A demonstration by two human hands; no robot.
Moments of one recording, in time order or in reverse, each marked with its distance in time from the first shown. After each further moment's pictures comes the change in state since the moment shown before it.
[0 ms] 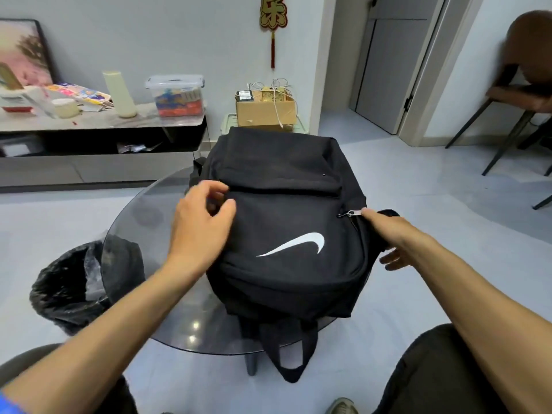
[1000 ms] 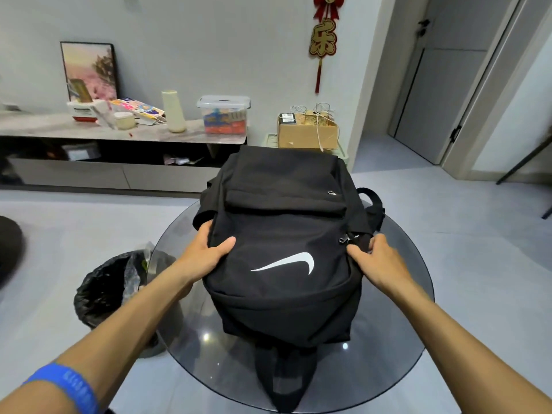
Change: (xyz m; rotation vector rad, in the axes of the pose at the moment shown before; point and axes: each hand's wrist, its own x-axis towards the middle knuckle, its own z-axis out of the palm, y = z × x) left_hand 0.063 -0.130 -0.045 -0.273 -0.282 -0.463; right_hand 0.020 -0.049 0.098 -0.253 0.101 -0.474
